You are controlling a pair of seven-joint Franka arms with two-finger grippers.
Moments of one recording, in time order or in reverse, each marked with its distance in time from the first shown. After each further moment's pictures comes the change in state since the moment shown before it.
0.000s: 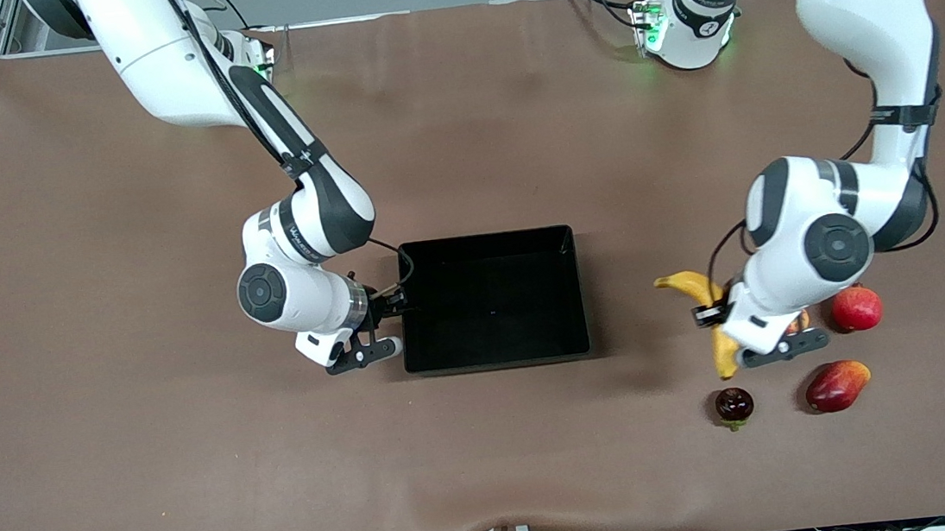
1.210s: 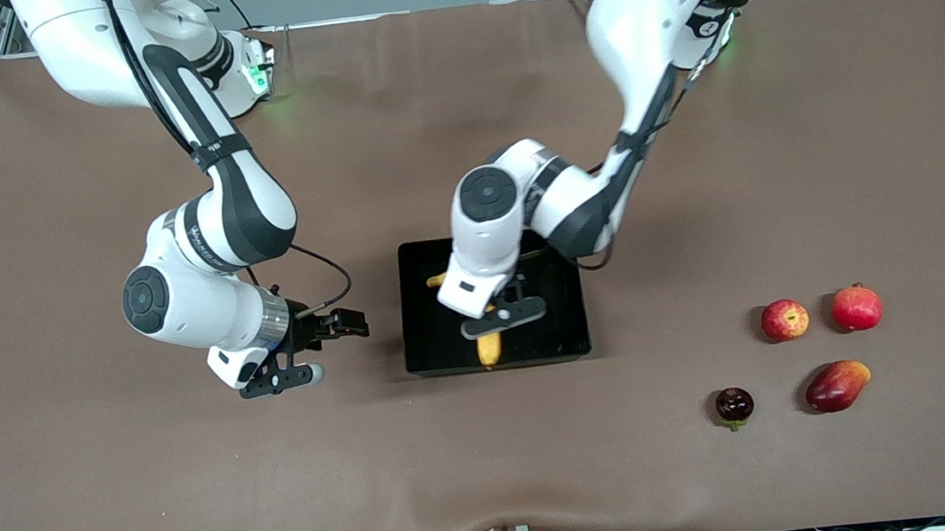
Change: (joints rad) left arm -0.548 0.277 0.001 0.529 0.066 -0.068 -0.593; right arm -0.133 -0.130 -0.009 0.004 -0.003 -0.078 -0.001
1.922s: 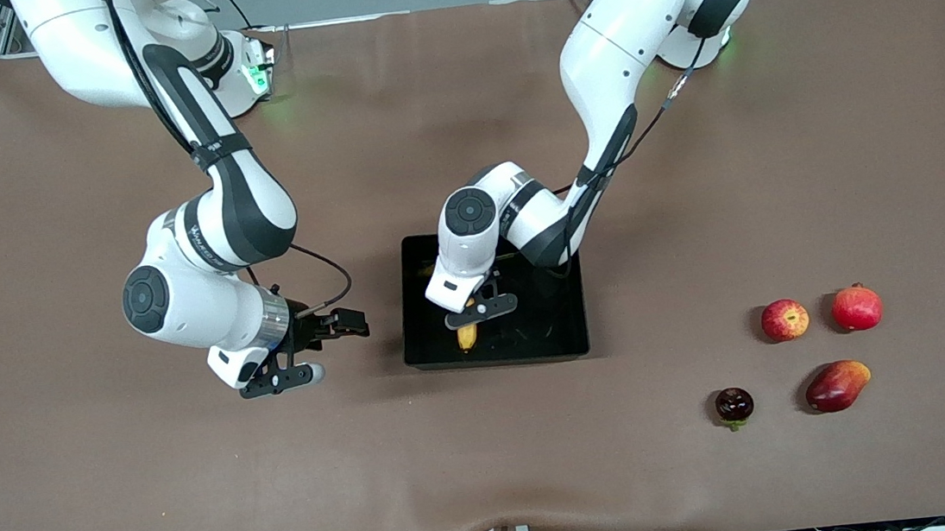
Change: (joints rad) left arm -0.069 0.198 -0.043 -0.048 -0.005 0.204 -0.102; right arm 0.000 -0.001 0.000 0.001 0.000 0.000 0.000
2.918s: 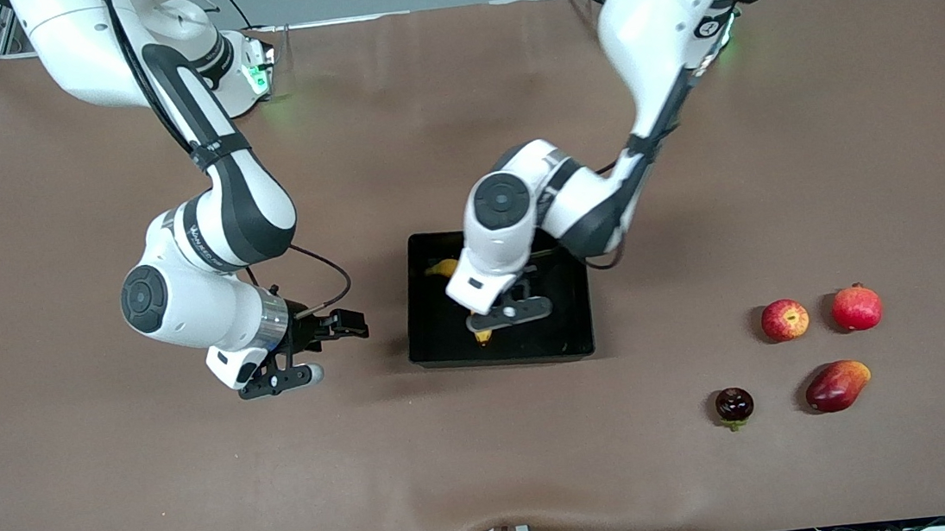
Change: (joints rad) left arm 0.062 -0.132 -0.016 -0.029 -0.001 -0.139 0.127; right arm -0.001 0.000 0.000 0.002 -0.001 0.004 0.000
